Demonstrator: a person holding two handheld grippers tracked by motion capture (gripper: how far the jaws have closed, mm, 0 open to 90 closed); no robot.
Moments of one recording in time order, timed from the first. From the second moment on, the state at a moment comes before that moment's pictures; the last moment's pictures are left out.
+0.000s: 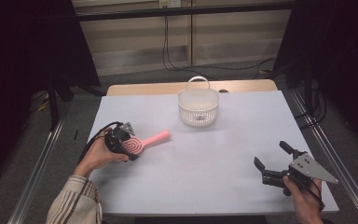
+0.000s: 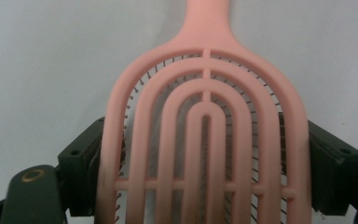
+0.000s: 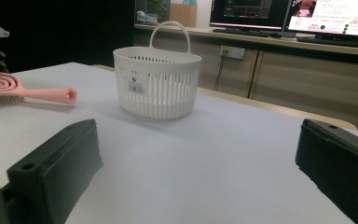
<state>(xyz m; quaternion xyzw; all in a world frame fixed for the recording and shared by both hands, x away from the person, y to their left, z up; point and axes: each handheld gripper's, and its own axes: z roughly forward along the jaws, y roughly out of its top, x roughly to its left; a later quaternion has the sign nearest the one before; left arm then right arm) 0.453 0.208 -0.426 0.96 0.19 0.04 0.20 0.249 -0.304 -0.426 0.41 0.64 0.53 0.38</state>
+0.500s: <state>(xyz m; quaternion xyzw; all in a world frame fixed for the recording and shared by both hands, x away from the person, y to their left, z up) 0.453 0.209 -0.429 0.96 0.18 0.04 0.20 0.249 -0.304 -0.426 0.41 0.64 0.53 0.38</state>
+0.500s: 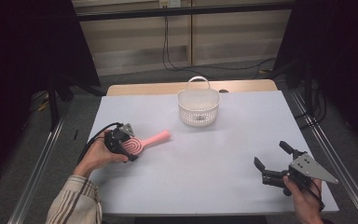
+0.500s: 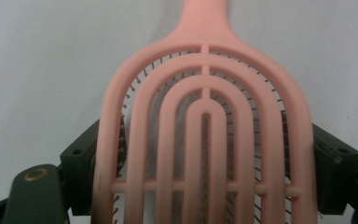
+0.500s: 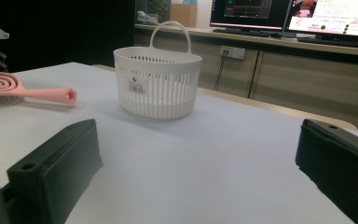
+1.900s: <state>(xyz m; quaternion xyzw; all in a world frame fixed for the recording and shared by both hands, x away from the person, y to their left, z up) 0.450 0.209 -0.424 0.95 0.23 0.03 0.22 0.249 -0.303 -0.426 0.41 0.64 0.54 0.38</state>
